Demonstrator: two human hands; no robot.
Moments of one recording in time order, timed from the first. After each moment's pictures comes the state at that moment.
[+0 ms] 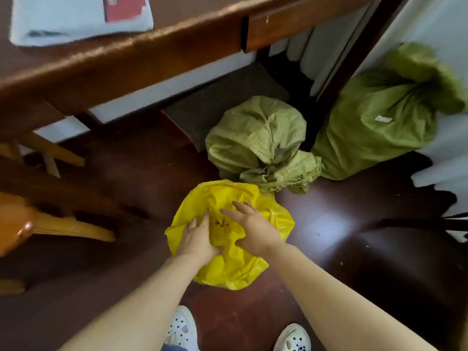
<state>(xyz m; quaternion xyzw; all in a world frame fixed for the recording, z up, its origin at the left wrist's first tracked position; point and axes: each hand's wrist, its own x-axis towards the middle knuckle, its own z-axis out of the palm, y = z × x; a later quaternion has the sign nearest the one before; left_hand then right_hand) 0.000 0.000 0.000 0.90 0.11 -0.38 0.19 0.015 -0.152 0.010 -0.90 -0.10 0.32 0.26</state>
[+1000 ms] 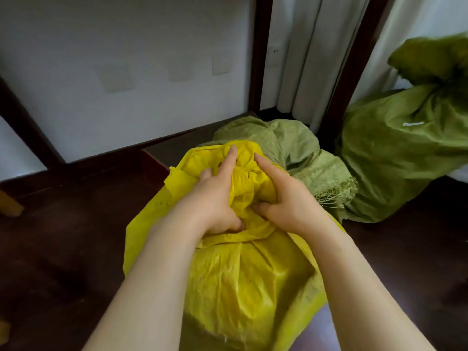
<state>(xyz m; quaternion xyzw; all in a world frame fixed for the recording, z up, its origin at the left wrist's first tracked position) 0.100 -0.045 -0.130 0.95 -0.10 -0.15 0.25 0.083 -0.201 -0.138 -0.93 -0.09 0.00 0.37</state>
